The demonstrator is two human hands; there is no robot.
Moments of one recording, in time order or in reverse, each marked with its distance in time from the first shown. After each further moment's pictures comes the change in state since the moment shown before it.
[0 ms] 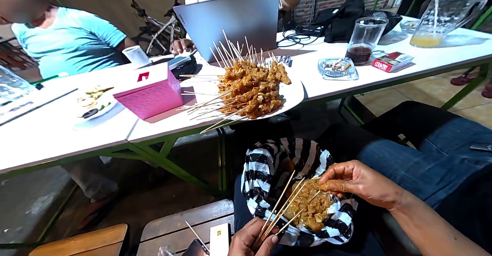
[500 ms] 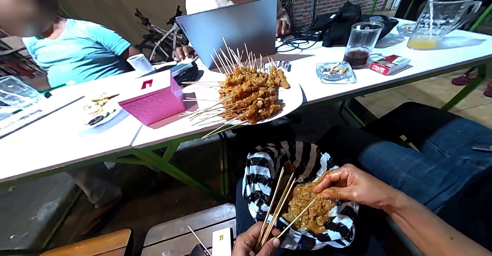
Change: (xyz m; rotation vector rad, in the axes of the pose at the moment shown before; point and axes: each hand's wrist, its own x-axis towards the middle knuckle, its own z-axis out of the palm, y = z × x) left_hand 0.001 0.002 0.002 -0.188 -0.008 -0.167; right_hand 0.007 -0.001 0.004 -0.072 -0.093 -0.070
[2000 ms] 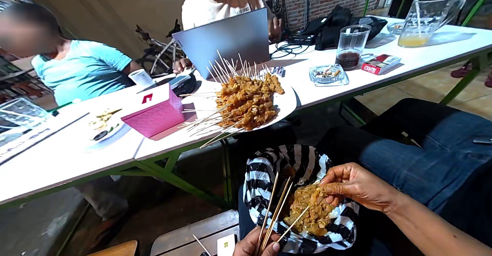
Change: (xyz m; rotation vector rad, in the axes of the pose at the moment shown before) left_hand -0.004 0.008 0.001 0.029 0.048 0.036; right_hand -0.008 -0.006 0.007 0.359 0.182 0.131
